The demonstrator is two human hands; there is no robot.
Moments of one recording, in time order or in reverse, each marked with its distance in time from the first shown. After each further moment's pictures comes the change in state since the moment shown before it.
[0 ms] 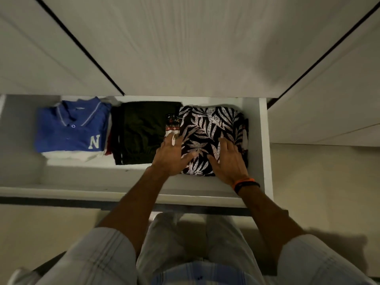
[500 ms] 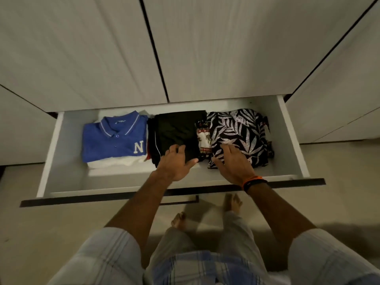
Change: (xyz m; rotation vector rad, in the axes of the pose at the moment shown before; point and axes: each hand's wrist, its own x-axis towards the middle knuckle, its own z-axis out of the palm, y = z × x) left_hand -0.091 -0.117 -0.055 0.136 -0.018 0.064; right_hand -0.070 -0.135 0.031 -0.072 0.065 -0.029
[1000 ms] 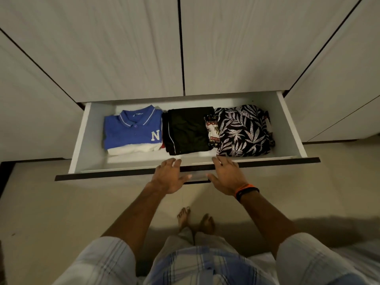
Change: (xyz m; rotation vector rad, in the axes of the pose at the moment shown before) left_hand -0.125 -0.084 0.028 0.106 -0.028 0.050; right_hand -0.101 -0.084 0.055 -0.228 -0.098 -0.065
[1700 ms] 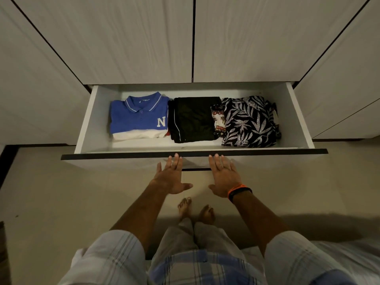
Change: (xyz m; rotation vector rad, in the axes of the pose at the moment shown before) left_hand -0.020 -0.020 0.051 0.114 -0.160 0.019; right_hand -0.021 -0.029 0.048 -0.170 -0.172 0.012
